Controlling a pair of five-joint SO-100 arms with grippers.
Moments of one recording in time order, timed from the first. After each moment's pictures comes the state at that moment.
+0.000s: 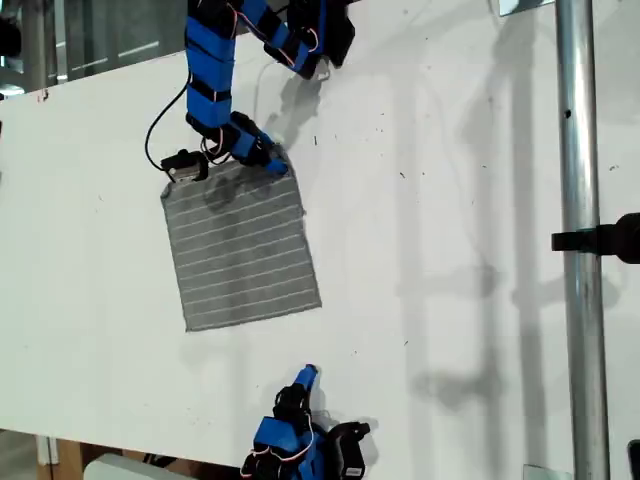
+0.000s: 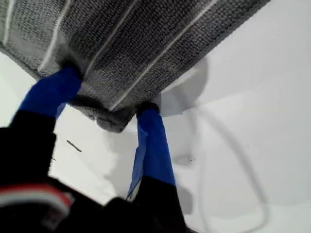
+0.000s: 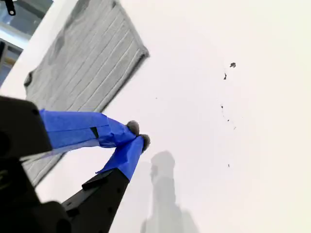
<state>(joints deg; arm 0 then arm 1) -7.9 199.0 178.4 74.0 -81.7 36.6 93.4 125.3 59.6 28.7</state>
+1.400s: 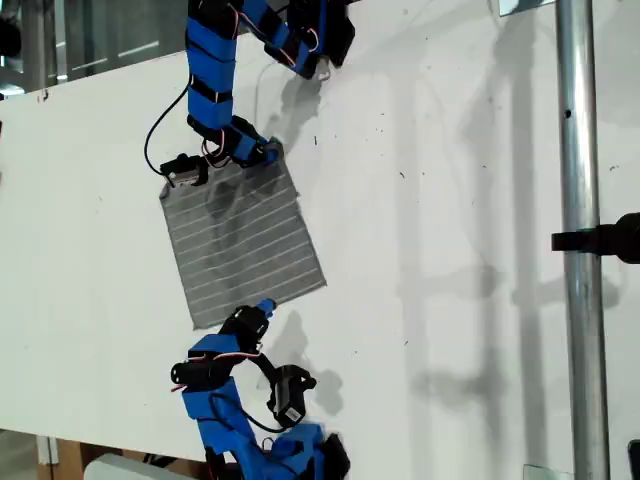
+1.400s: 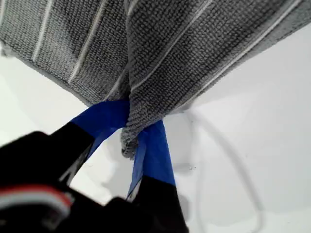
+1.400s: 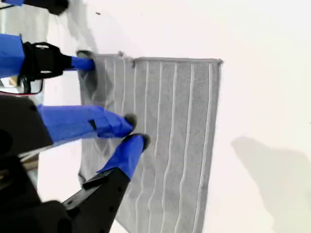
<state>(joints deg) -15.4 85.7 70.0 84.2 -43.5 34.7 93.3 124.6 57.1 28.6</state>
